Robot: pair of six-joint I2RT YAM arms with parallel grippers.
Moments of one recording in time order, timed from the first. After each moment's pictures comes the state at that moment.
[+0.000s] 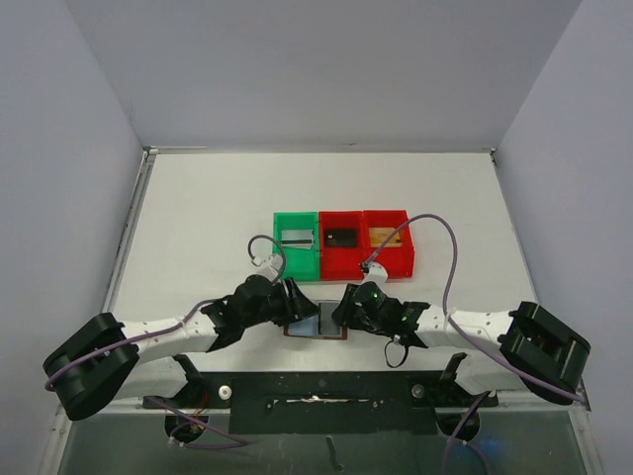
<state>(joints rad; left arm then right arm) -0.88 1.19 0.34 0.33 0.08 -1.08 0.96 1.26 0.42 0.08 0.17 0.95</state>
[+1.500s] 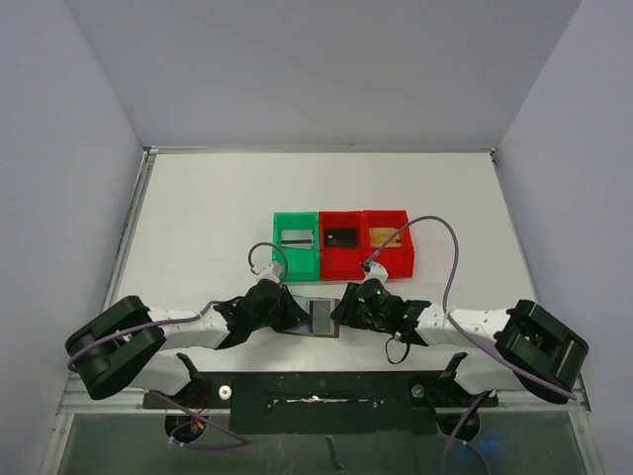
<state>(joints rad) -0.90 1.37 0.35 0.32 -0.02 -1.15 0.91 1.32 0.41 0.16 0.09 0.97</state>
